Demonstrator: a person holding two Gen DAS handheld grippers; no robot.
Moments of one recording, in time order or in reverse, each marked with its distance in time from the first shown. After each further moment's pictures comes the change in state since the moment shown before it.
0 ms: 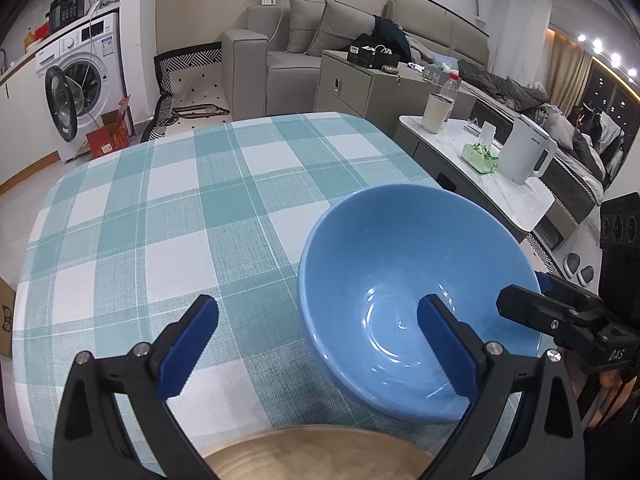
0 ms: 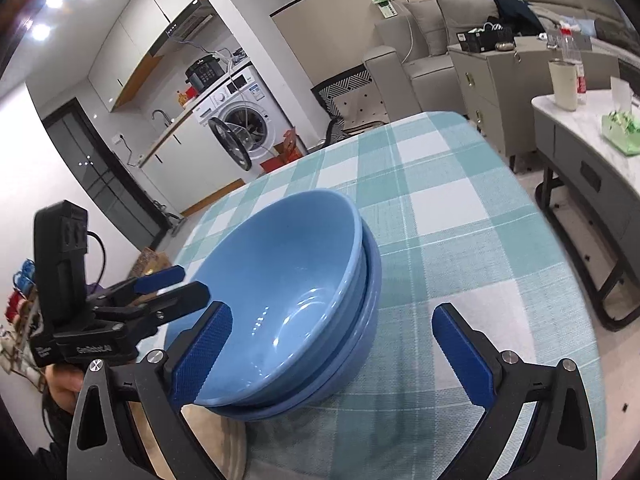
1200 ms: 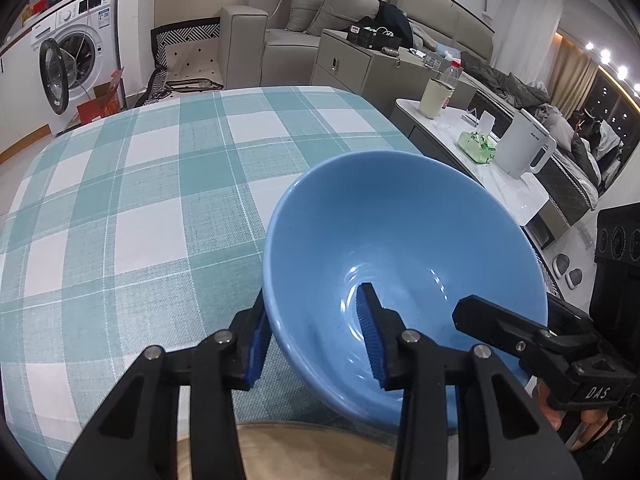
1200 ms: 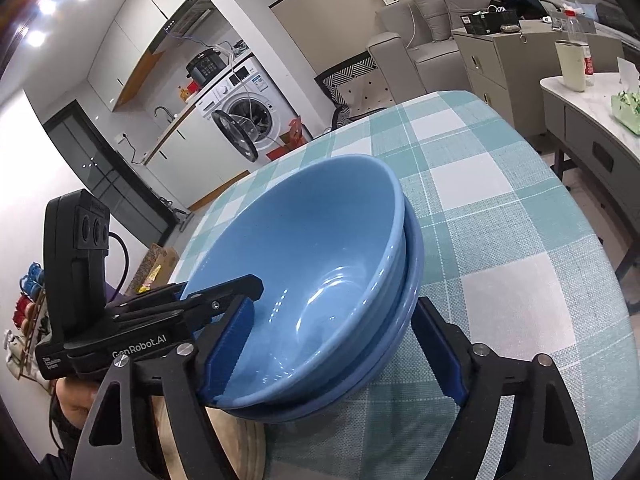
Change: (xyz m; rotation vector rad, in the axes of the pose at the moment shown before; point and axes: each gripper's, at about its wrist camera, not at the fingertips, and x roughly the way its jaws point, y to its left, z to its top) left arm 0.020 -0.006 -0.008 -0.054 0.070 -0.039; right arm 0.013 0.016 -0.014 0.020 0.039 0.012
